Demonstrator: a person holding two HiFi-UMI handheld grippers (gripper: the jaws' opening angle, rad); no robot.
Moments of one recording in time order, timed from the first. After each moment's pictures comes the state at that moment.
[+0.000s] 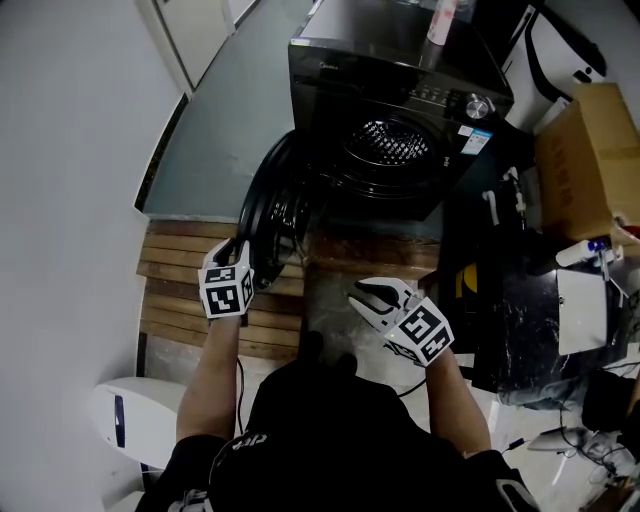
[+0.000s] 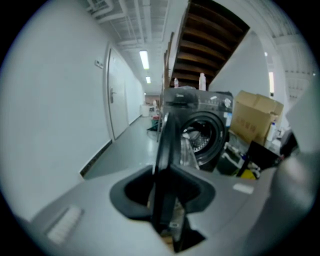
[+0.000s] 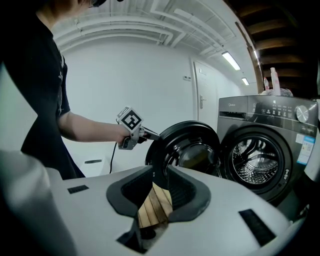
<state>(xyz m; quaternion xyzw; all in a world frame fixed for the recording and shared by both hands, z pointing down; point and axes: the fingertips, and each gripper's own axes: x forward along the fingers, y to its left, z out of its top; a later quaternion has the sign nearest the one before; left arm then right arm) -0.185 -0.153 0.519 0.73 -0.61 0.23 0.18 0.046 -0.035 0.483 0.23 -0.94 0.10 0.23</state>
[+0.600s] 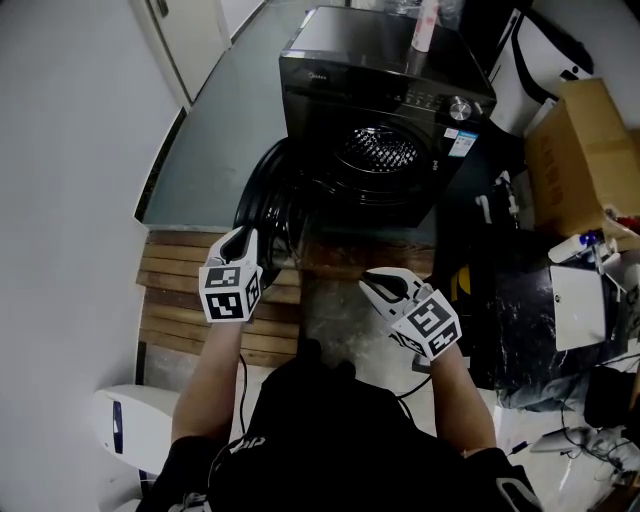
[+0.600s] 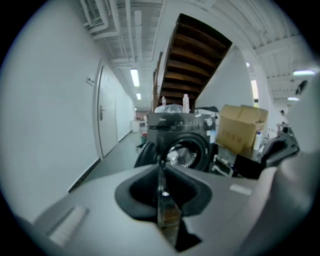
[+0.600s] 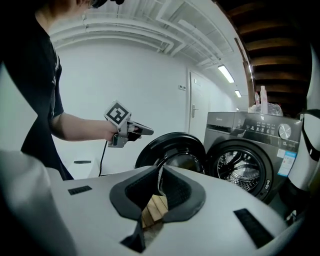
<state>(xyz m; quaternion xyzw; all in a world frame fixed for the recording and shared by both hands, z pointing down) -0.127 -0.146 0.436 0.78 -0.59 0.17 0.11 0.081 -0.045 0.446 0.29 -0.93 0.05 0.20</state>
